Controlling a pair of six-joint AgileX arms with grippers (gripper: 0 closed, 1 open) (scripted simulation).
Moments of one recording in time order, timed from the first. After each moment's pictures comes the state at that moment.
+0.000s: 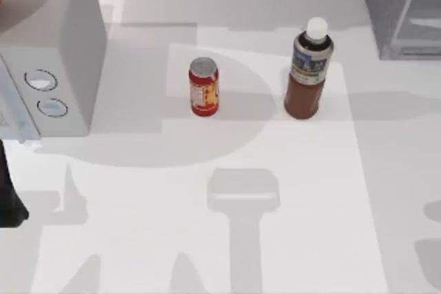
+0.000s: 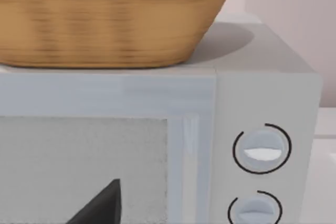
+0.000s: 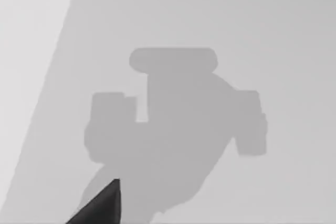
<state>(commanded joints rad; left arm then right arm) 0.00 0.00 0.00 0.00 0.00 0.00 -0.59 0.40 0.93 -1.42 -0.40 -0.68</state>
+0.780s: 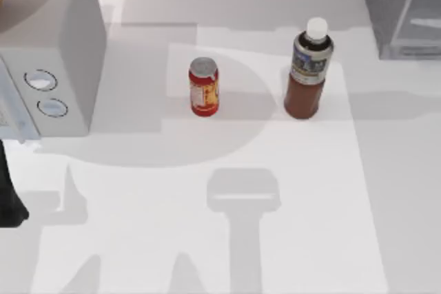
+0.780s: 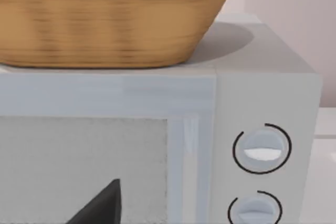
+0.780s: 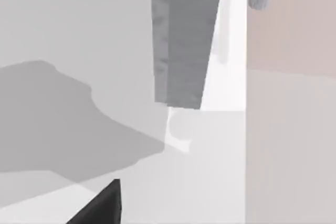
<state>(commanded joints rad) 0.00 0.00 0.00 0.00 0.00 0.00 -1.71 1.70 1.30 -1.48 -0.89 -1.96</state>
